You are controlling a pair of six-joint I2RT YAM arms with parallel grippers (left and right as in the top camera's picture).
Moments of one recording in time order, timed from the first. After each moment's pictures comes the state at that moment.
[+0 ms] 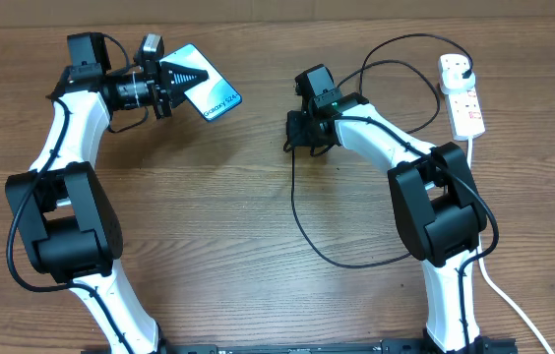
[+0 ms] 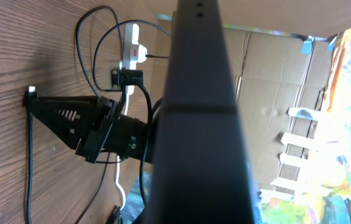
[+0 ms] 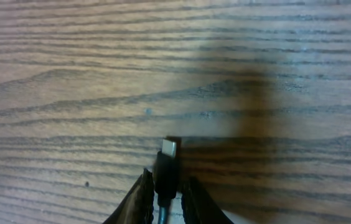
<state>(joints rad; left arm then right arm) 0.17 2.10 1.62 -0.50 1.44 -0.69 0.44 2.24 1.62 -0.52 -0.15 0.43</state>
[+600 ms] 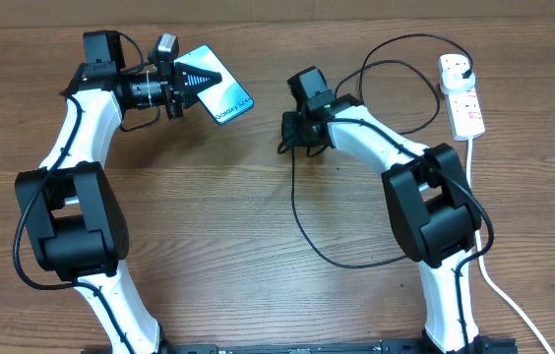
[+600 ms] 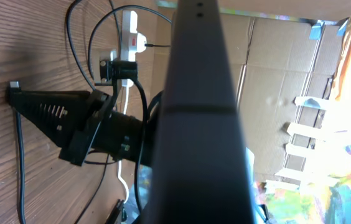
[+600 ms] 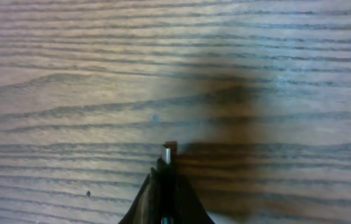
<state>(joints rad) 0.12 2.10 1.62 -0.50 1.43 -0.68 0.48 2.25 1.64 -0.55 -0.06 0.44</state>
